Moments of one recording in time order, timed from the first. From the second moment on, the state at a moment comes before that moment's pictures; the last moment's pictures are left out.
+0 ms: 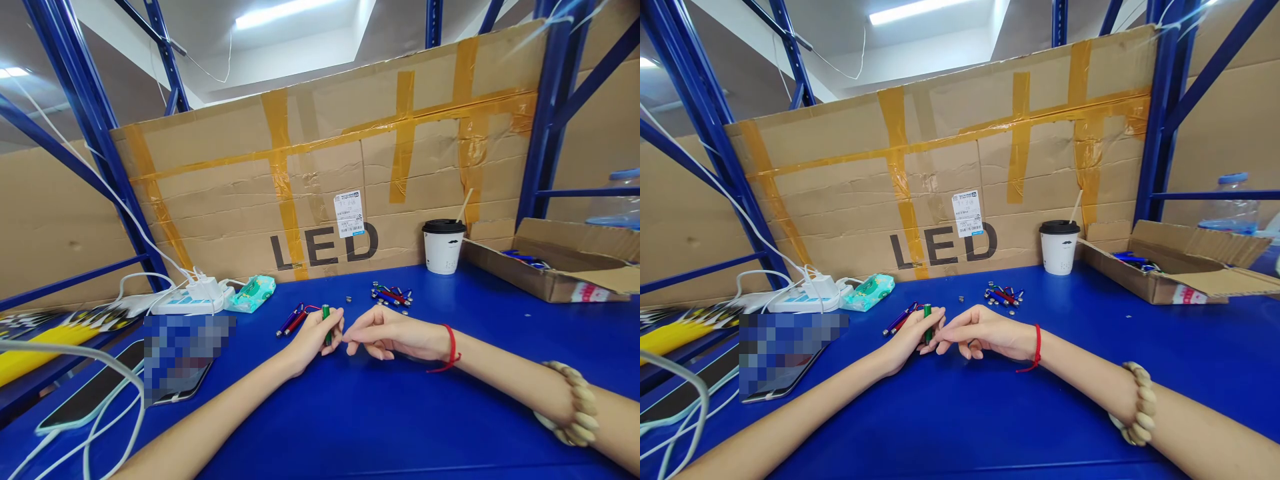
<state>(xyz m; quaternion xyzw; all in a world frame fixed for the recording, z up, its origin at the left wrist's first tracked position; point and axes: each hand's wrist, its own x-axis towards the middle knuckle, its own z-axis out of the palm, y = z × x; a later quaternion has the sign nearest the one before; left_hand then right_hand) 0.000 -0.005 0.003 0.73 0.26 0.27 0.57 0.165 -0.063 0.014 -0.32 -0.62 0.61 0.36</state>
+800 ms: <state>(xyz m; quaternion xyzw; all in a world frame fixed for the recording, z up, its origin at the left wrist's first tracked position) 0.001 -0.007 0.004 0.73 0.28 0.27 0.57 0.167 -0.054 0.008 -0.36 -0.60 0.59 0.40</state>
